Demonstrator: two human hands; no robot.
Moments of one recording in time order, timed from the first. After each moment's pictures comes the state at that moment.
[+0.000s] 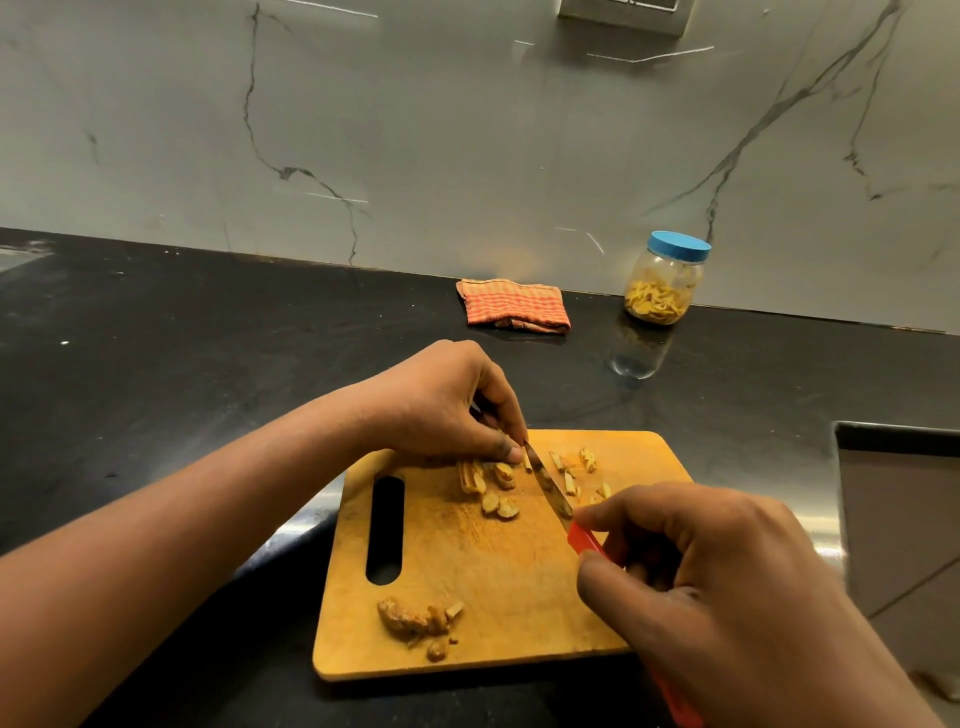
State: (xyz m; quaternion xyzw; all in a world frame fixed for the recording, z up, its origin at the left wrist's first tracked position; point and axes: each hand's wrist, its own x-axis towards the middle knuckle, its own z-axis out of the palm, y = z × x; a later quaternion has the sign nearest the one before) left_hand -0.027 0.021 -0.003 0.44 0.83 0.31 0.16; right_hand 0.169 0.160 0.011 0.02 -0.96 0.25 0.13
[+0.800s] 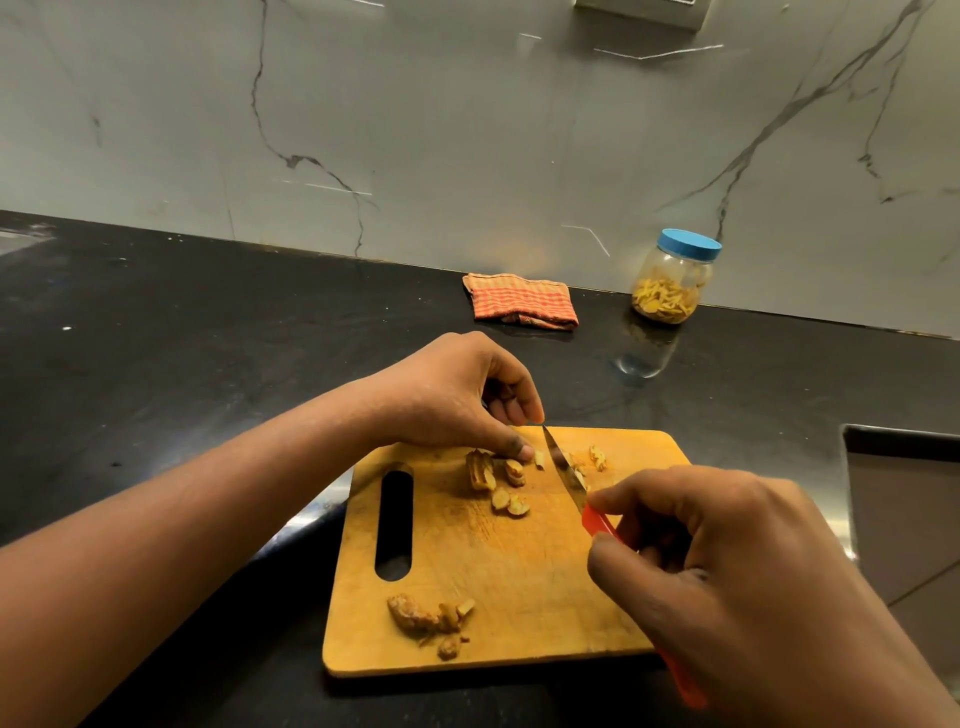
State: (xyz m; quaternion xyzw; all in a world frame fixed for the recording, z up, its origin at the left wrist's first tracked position) left_hand -0.027 0.022 -0.007 0.41 0.82 0.37 0.17; right_hand 0.163 0.157 0.015 0.01 -0.97 0.22 0.14
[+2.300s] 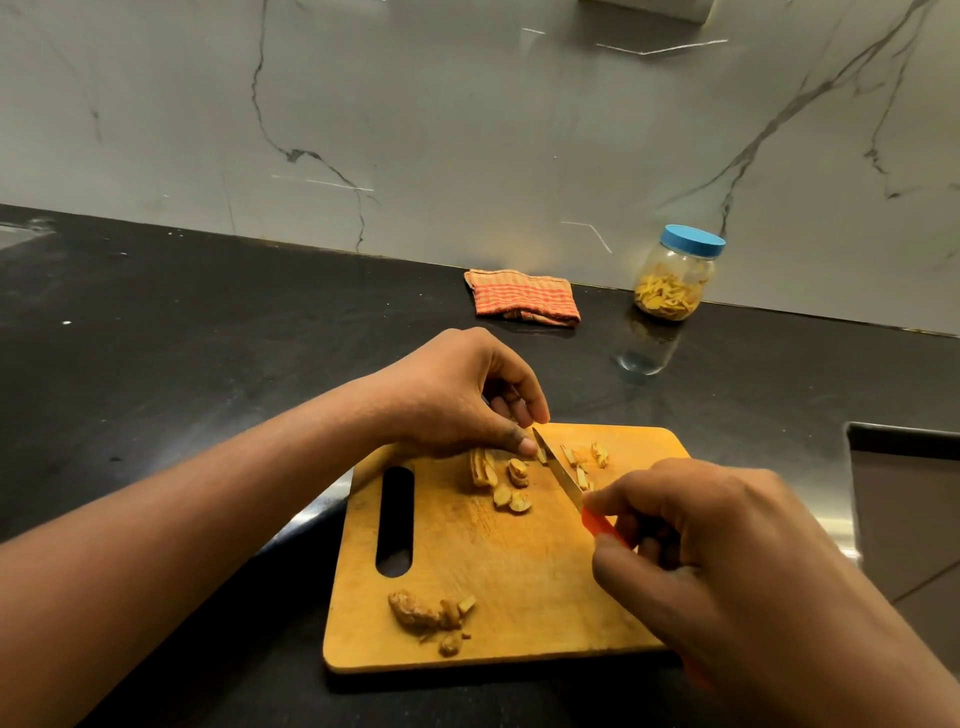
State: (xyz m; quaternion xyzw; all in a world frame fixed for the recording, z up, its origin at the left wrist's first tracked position) left_hand -0.028 0.022 -0.007 0.41 0.81 0.37 0.17; right_hand 0.161 0.158 0.019 0.02 -0.98 0.17 0.10
